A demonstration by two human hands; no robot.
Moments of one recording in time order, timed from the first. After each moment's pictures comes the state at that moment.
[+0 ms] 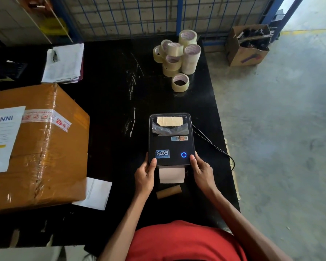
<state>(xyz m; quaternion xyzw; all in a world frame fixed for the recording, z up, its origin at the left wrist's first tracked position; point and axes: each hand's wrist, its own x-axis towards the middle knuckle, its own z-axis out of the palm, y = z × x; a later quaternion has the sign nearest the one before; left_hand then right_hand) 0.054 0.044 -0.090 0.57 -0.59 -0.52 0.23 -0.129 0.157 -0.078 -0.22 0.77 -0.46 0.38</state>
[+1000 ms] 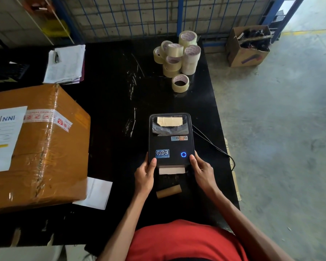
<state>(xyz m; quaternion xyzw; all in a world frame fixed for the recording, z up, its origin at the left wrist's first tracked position) 0.054 0.043 -0.086 0.57 -0.59 -0.53 0.21 -0.135 0.160 -0.085 -0.24 0.77 -0.46 0.38</state>
